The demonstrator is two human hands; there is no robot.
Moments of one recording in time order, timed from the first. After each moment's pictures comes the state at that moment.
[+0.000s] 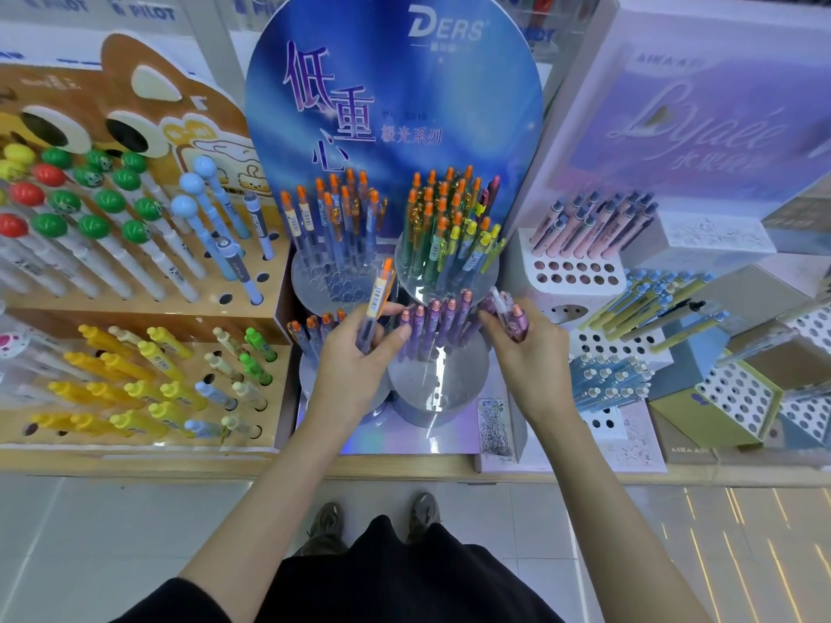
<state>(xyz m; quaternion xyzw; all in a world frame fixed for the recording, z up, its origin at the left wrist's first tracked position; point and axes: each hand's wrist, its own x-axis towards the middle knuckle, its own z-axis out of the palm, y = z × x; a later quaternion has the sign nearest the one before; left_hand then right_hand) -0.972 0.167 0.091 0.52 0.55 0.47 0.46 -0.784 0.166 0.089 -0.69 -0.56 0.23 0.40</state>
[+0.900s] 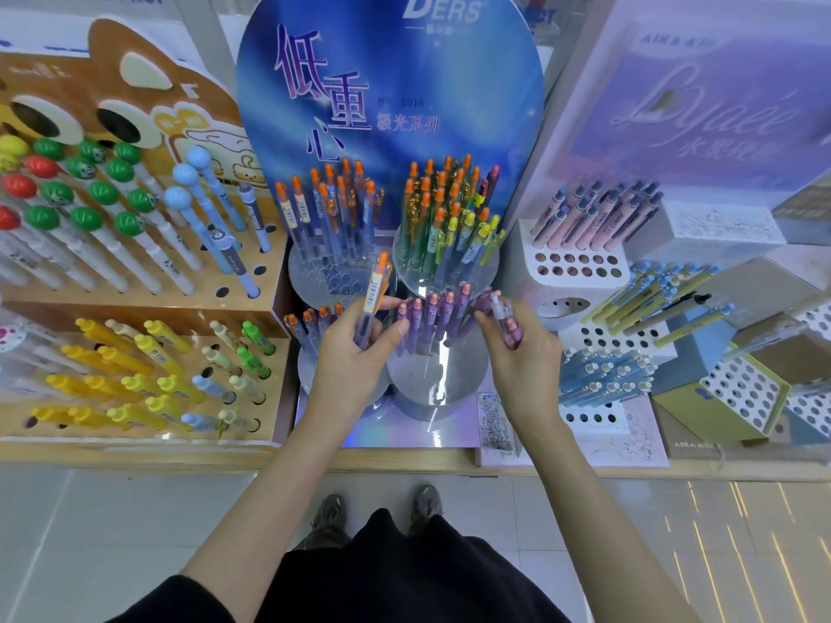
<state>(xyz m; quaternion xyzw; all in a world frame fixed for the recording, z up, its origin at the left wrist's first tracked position) -0.969 0.165 0.092 0.52 0.55 0.48 0.45 -0.791 0.158 0.074 -0.66 -0.58 0.16 0.46</state>
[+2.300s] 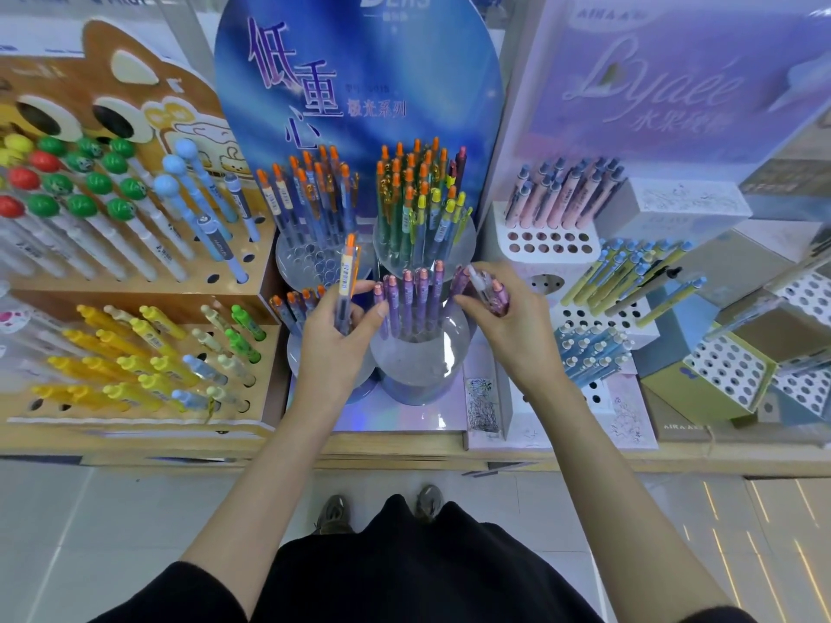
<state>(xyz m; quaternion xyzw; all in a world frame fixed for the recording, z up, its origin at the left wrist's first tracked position) -0.959 0.151 0.092 0.52 0.57 0.50 0.40 -0.763 0.159 0.089 -0.60 -0.61 0.31 0.42</state>
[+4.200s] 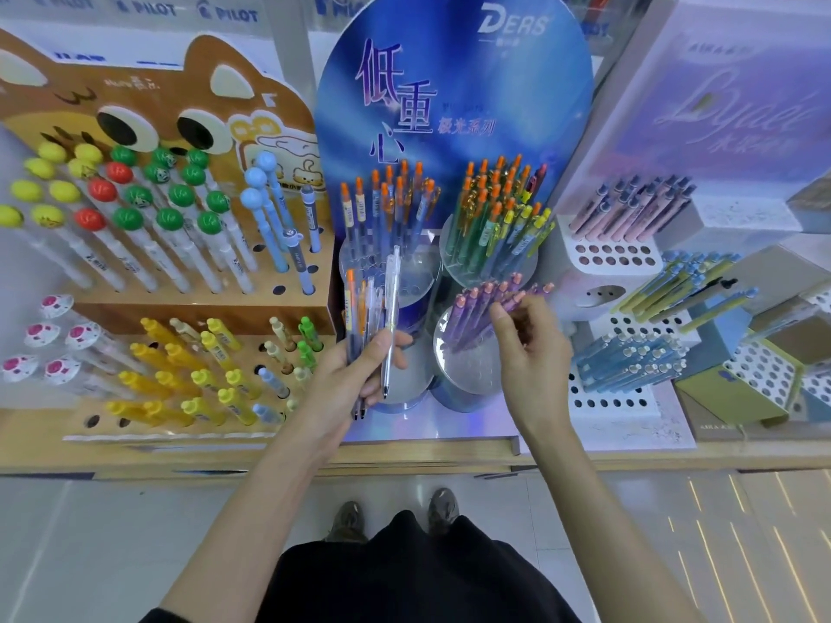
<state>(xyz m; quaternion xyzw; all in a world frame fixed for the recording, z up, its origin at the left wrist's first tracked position) -1.047 0.137 0.095 0.39 0.45 0.43 0.68 -0.858 0.132 0.101 -0.63 -0.51 0.26 0.53</state>
